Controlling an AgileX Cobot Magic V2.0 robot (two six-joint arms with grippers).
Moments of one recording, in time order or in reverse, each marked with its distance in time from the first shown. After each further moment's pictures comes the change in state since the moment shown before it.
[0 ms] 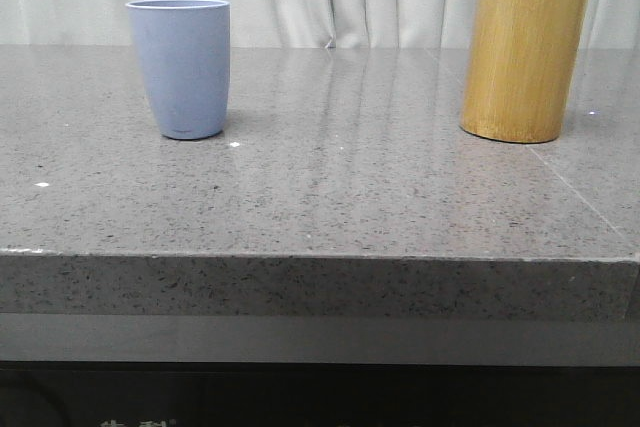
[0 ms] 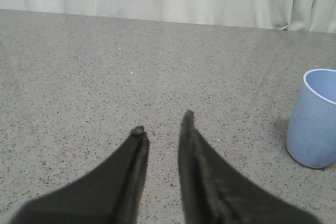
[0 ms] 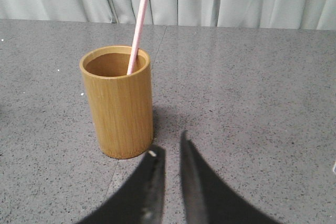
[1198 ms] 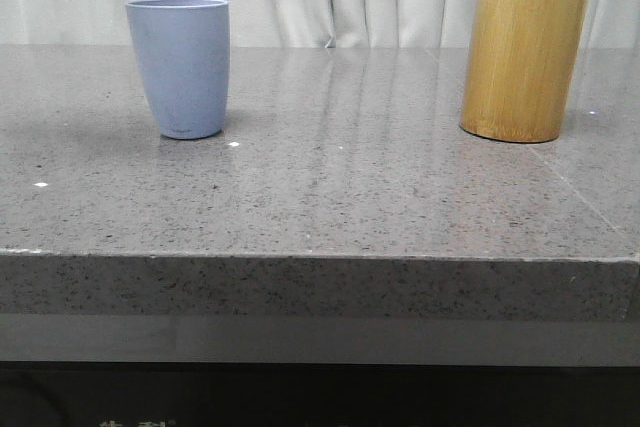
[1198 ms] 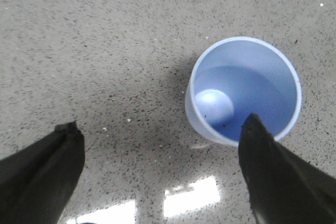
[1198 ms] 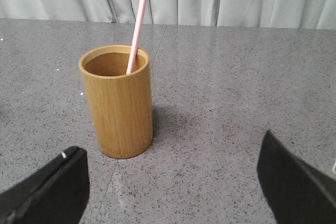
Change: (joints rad) left arm -0.266 0.937 -1.113 -0.092 0.897 0.106; right arm 0.000 0.000 0.000 0.000 0.000 0.000
